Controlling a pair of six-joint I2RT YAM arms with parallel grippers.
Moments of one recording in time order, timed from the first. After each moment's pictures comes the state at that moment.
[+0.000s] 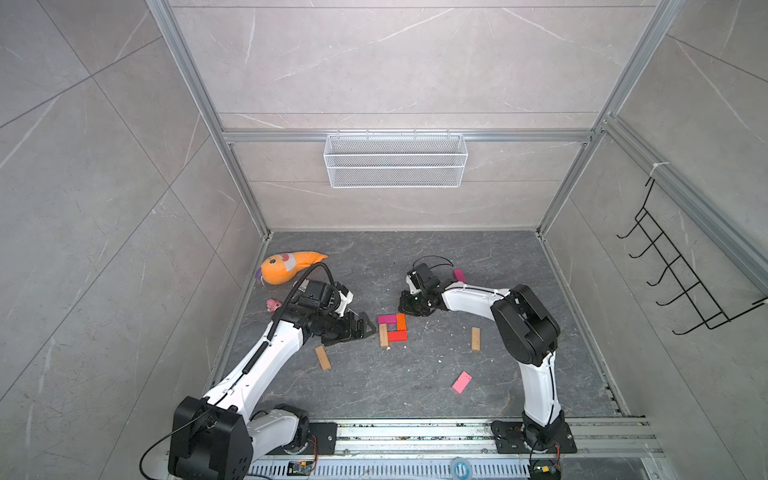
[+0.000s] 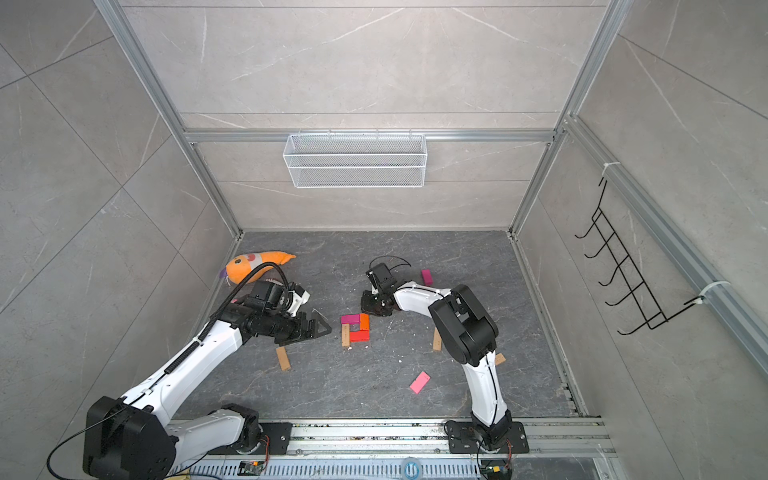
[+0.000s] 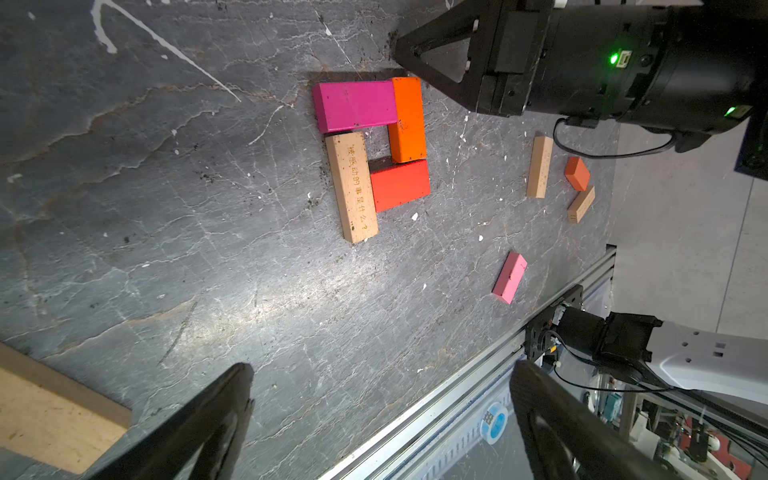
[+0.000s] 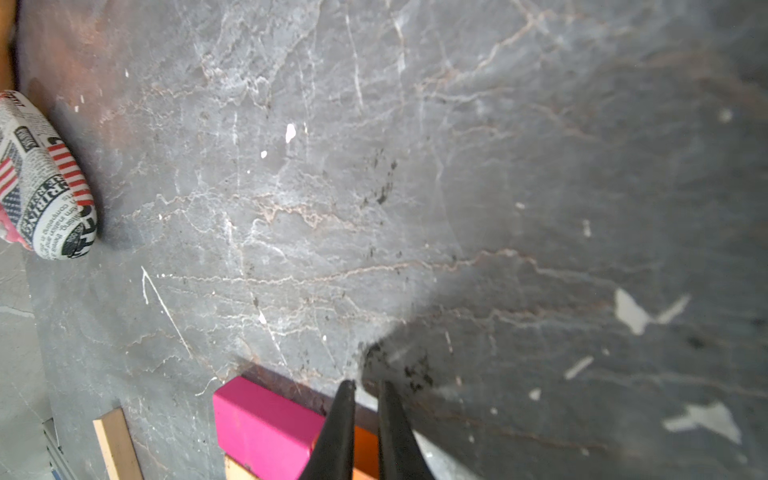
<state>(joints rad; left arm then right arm) -0.32 1.18 0.86 -0.81 0.52 -0.36 0.63 2.10 1.39 -0.32 -0.24 0.68</state>
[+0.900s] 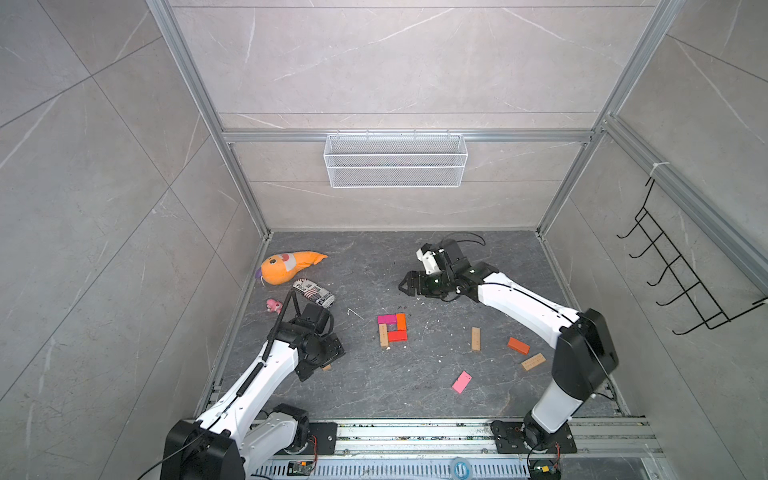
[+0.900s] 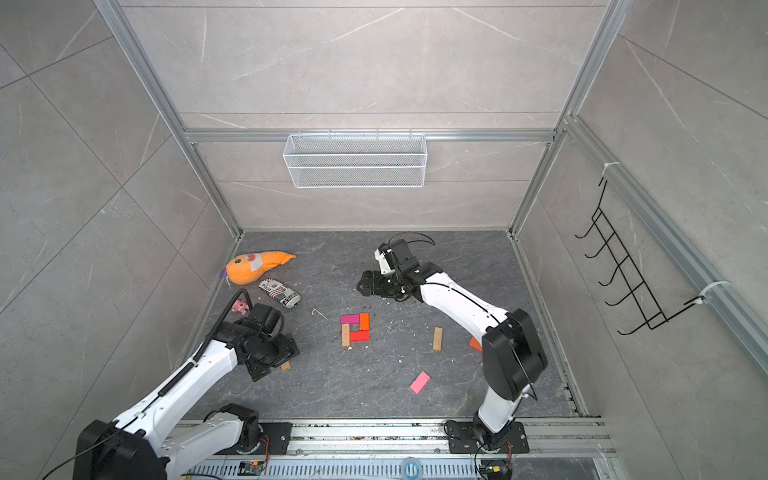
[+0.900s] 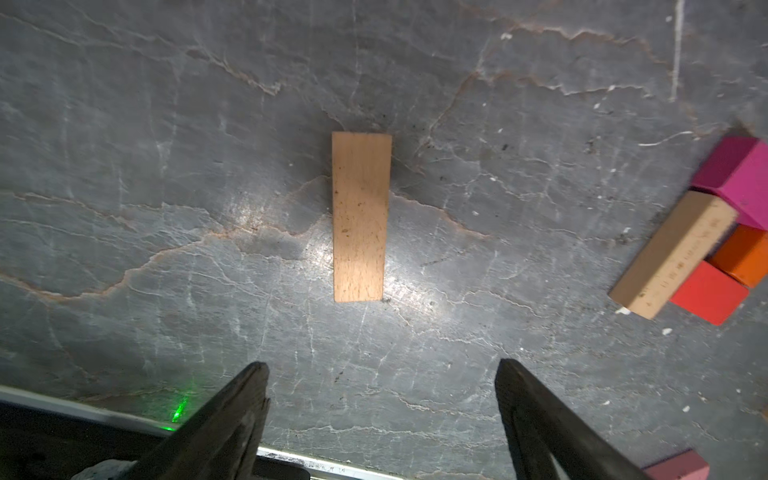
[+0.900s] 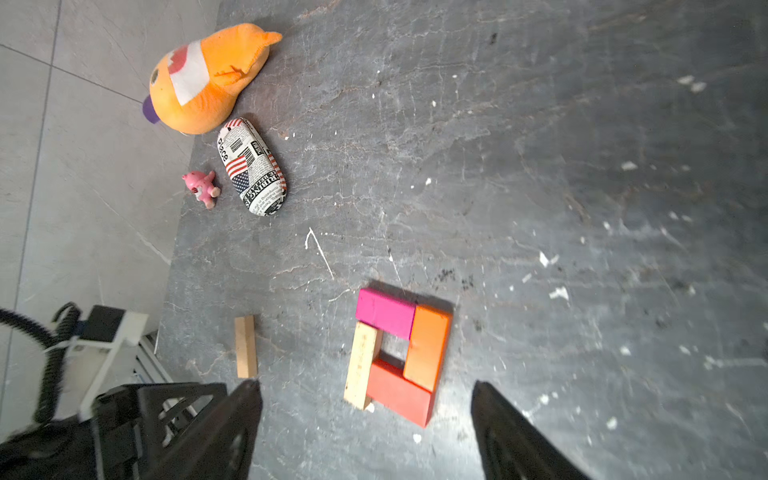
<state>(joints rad) -0.32 1.08 0.69 -0.98 0.03 -0.87 0.60 1.65 1.33 -0.50 -0.30 0.53</state>
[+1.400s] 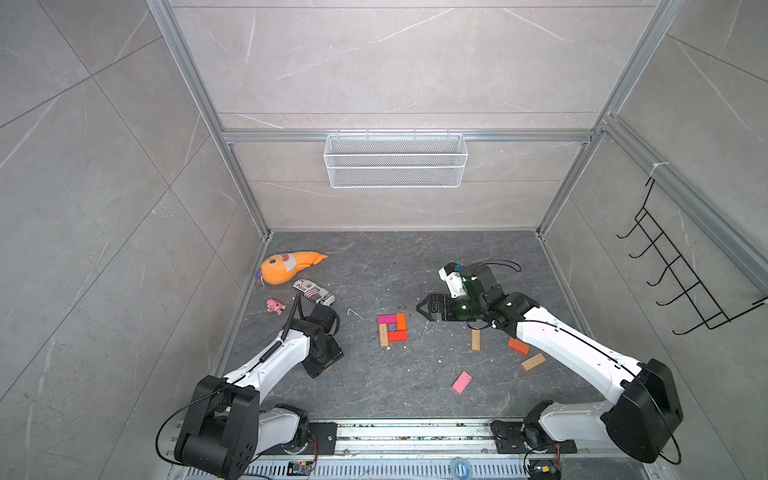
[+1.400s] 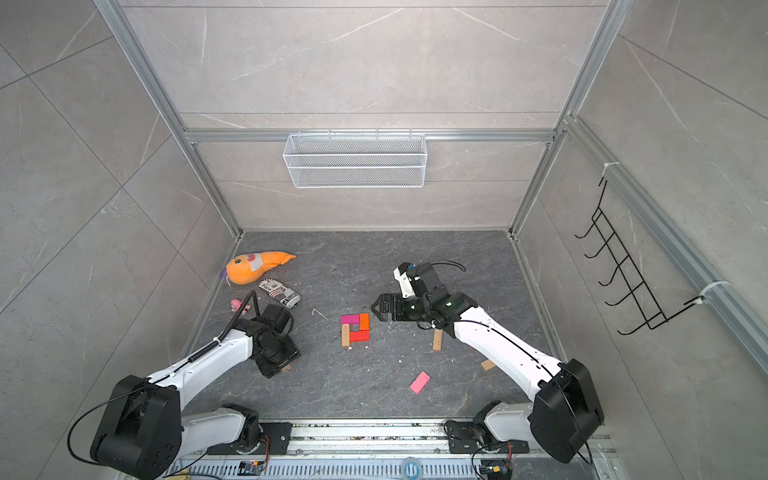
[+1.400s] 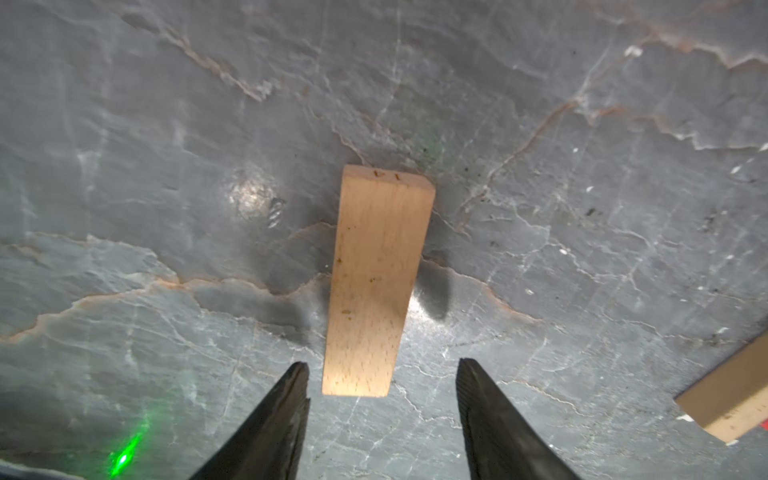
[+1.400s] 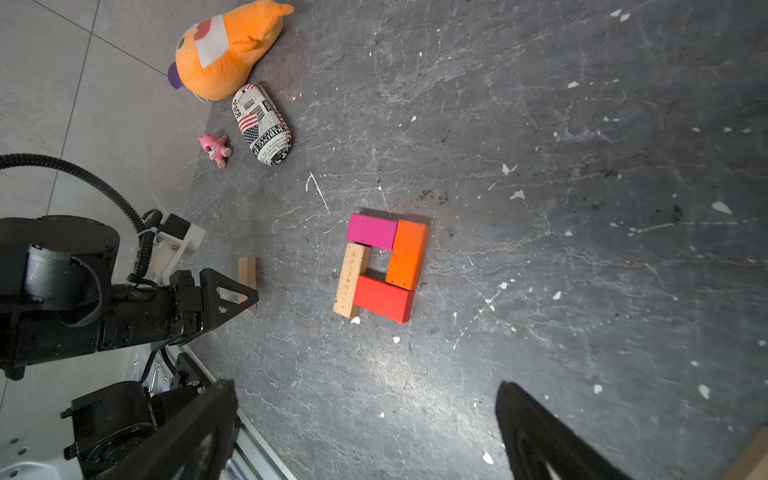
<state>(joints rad) -0.32 1.25 0.63 -0.83 0.01 -0.96 0.59 1.33 1.01 -0.47 -0.30 0.52</state>
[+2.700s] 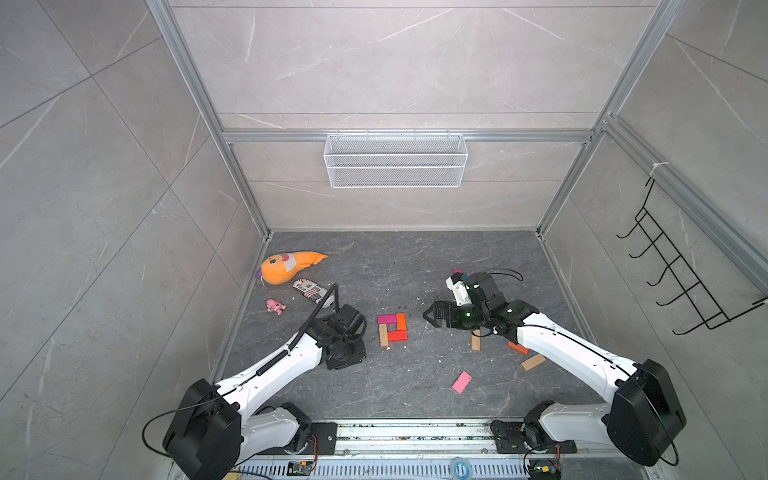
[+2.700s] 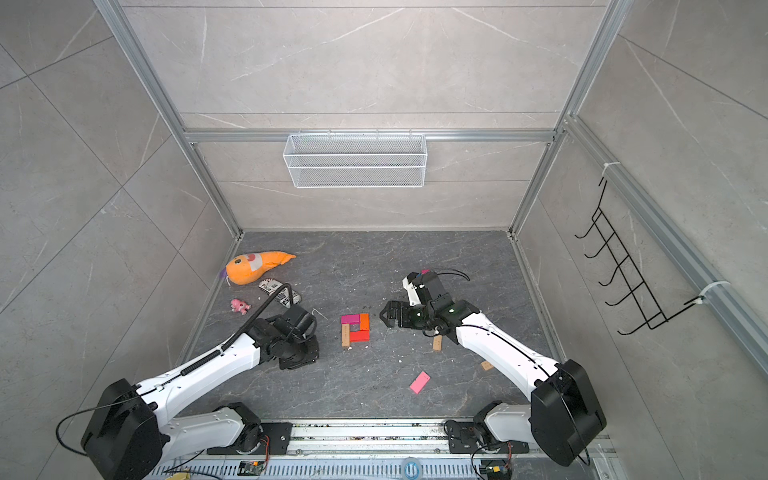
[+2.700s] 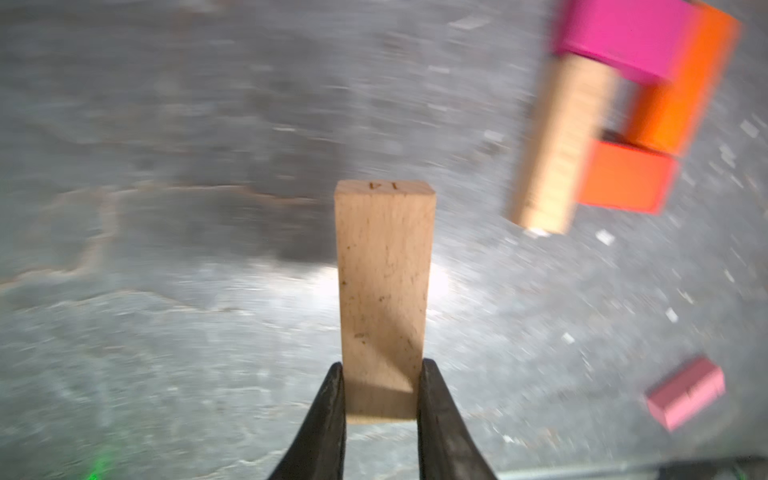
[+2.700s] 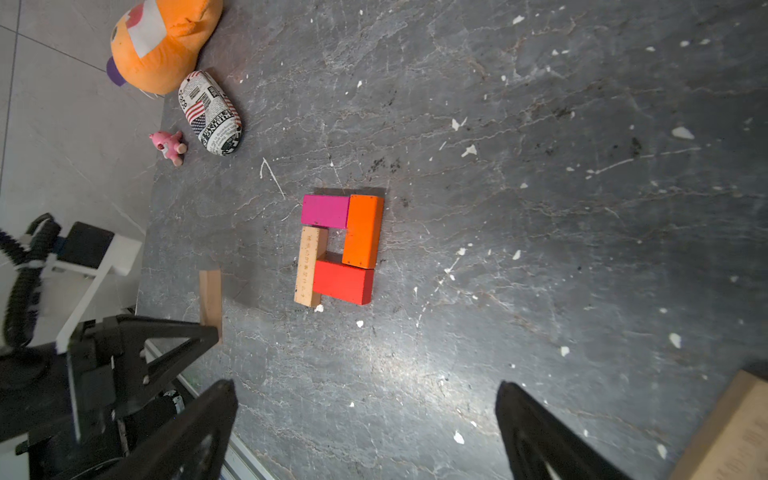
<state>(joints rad) -0.70 1.23 0.78 -0.84 0.05 -0.85 0.54 1.32 0.90 -0.43 -0.30 0.56</state>
